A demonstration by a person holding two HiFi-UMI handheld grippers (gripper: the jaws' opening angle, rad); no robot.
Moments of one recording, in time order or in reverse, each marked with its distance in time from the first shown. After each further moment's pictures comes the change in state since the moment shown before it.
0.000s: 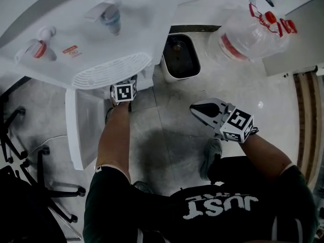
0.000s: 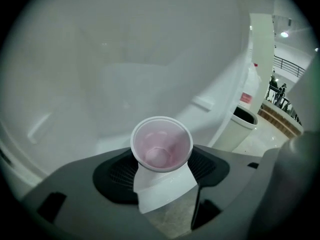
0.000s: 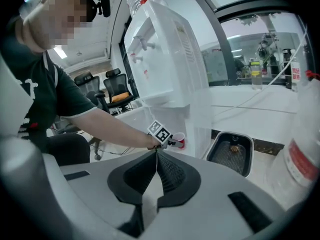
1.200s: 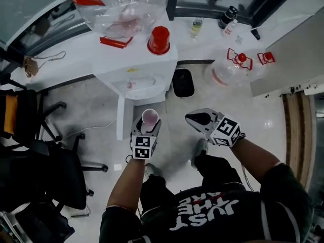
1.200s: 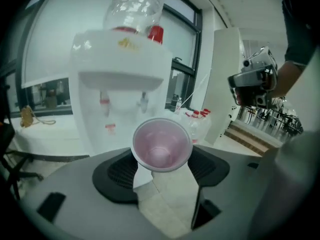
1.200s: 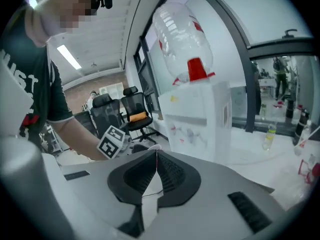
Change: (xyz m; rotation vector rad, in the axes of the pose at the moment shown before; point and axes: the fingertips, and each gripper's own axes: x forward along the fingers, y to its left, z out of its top) left arm -0.480 -0.142 0.191 0.064 -0.139 -0.137; right arm -0.156 0.158 0.297 -0.060 -0.052 0.105
